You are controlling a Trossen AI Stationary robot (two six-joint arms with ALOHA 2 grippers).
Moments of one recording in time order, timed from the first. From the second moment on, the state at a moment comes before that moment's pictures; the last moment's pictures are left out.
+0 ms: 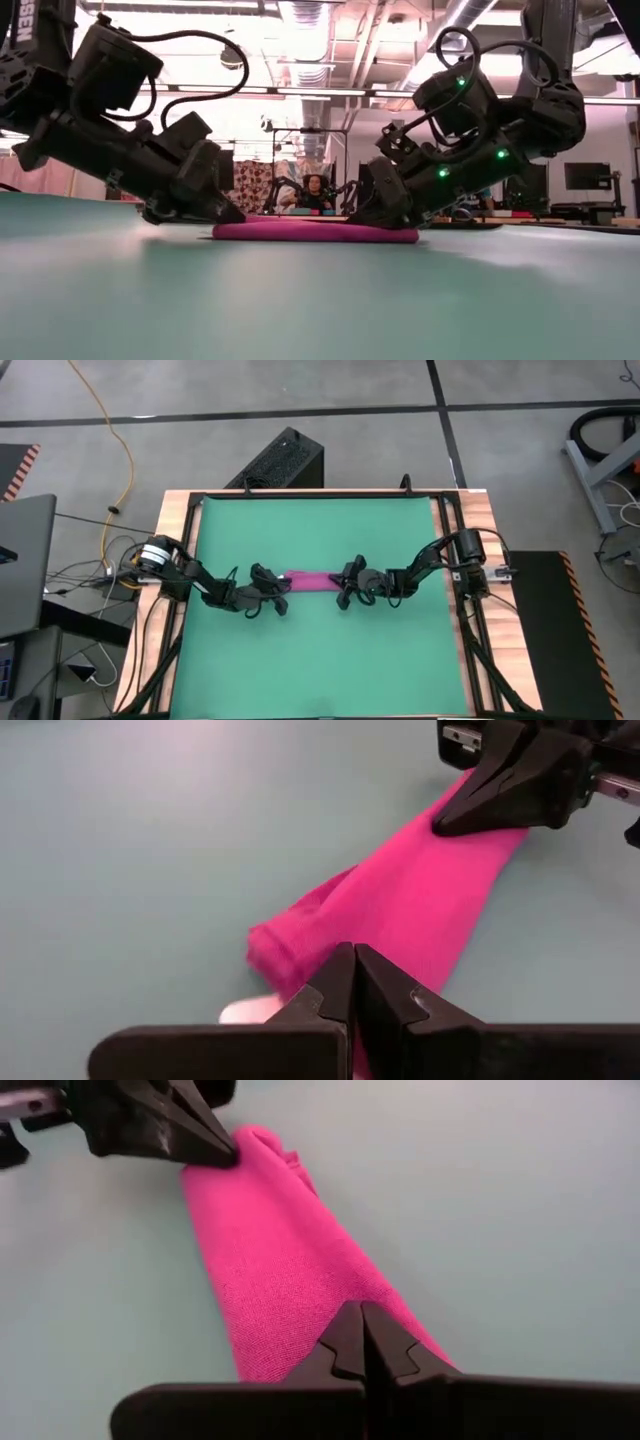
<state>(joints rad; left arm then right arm) -0.23 1.82 0.29 1.09 -0.71 -0.52 0.03 1.96 0.59 0.96 0.37 0.34</state>
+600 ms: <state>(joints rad) -0.22 1.66 0.29 1.05 -0.70 -0.36 0.04 1.72 0.59 0.87 0.37 0.23</state>
